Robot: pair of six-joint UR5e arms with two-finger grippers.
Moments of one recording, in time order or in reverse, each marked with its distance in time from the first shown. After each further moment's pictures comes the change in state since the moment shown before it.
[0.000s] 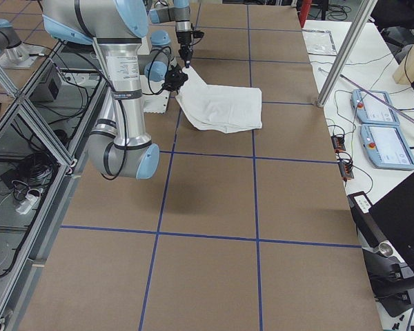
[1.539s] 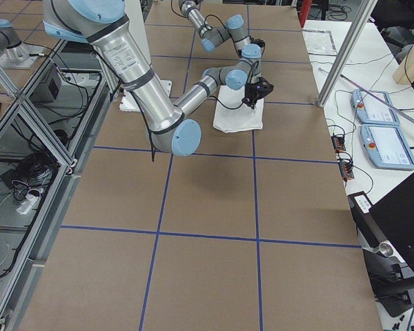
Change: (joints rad) left arm -0.468 -0.534 0.870 -0.185 -0.041 0.428; right arm 0.621 0.467 -0.949 0.290 0.396 -0.607
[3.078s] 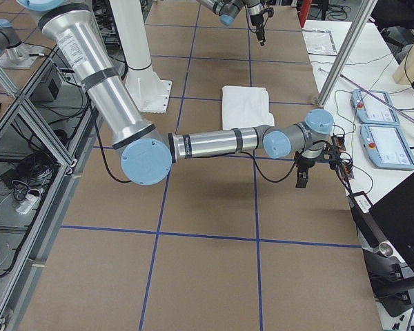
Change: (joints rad) left arm -0.361 0.424 -0.189 -0.093 -0.391 0.933; right arm 0.586 -0.236 -0.185 -0.031 0.330 -1.377
